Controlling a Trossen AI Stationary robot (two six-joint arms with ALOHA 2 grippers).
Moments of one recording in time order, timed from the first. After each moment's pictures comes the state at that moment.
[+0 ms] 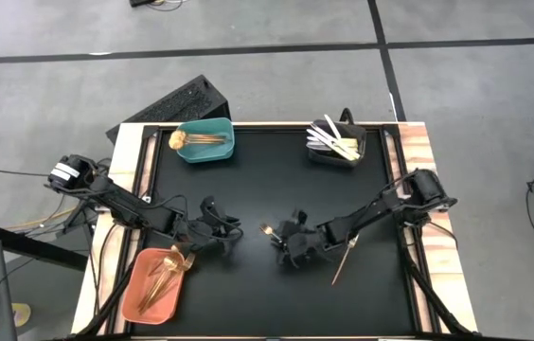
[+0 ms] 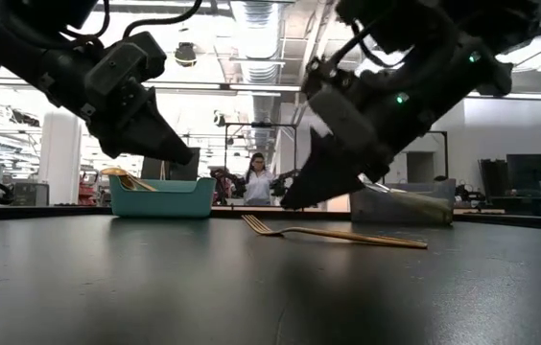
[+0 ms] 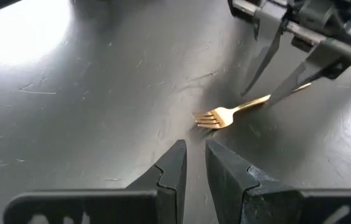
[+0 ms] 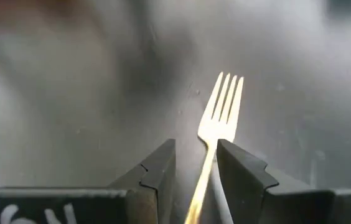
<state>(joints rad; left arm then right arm) -0.34 1.40 0.49 0.23 -0.59 -0.56 0.31 1.89 0.93 0.21 0.47 0.49</state>
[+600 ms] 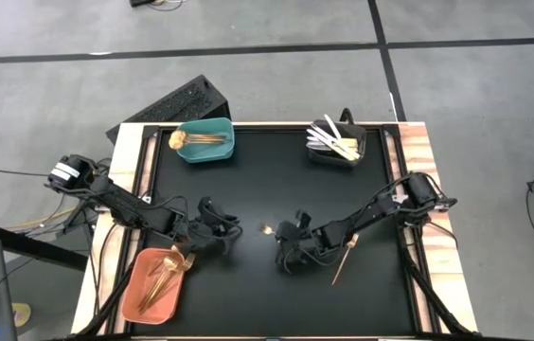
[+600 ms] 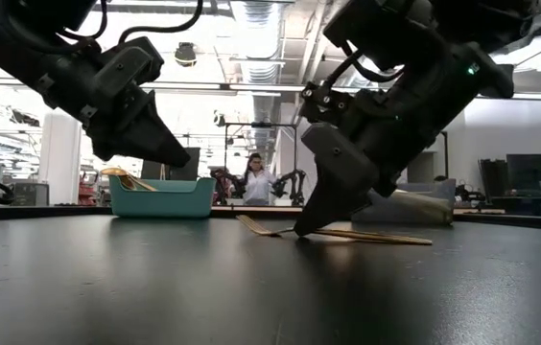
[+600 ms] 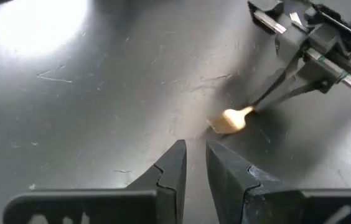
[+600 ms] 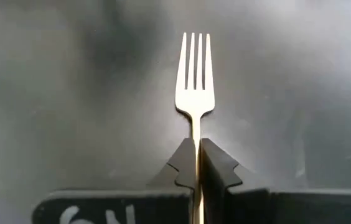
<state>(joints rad) -0.35 1.40 0.49 0.20 -0.64 -0.66 0.32 1.95 0.99 0.05 0.54 0.60</state>
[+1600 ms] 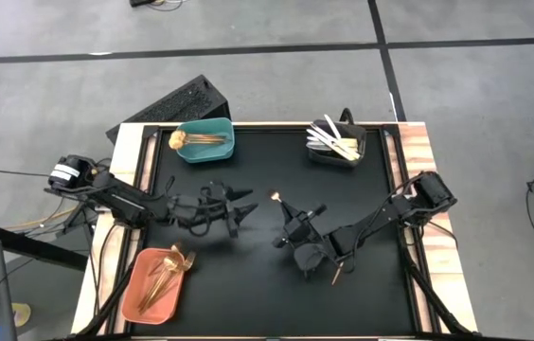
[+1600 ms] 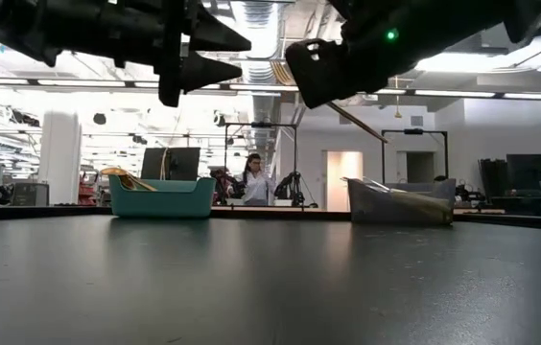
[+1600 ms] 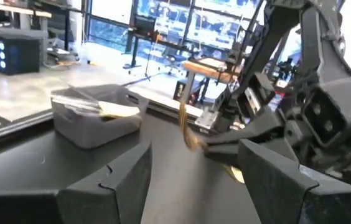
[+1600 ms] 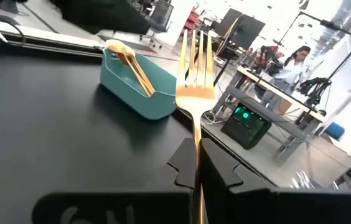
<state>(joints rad) -0.19 1.40 0.49 0.88 -0.53 -0.27 0.43 1.85 0.99 0.43 1.38 0.02</state>
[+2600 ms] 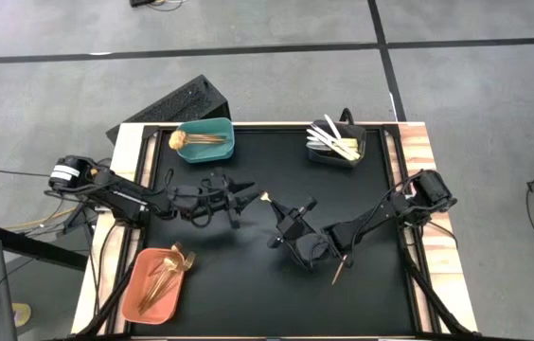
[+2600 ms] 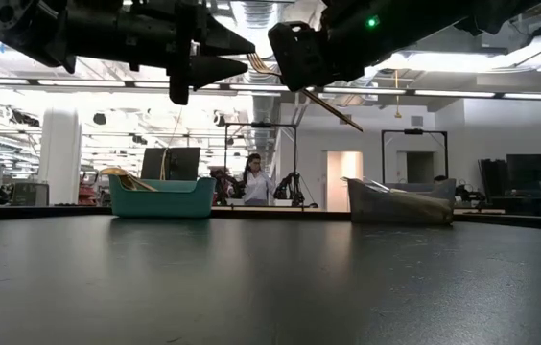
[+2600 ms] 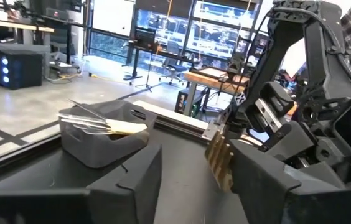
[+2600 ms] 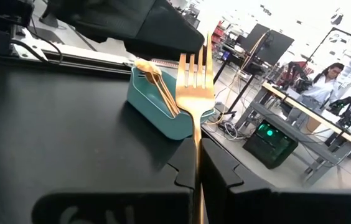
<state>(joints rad) -0.10 1.40 0.50 0.94 -0.44 -0.22 0.38 1.85 0.99 0.65 1.23 -0.21</state>
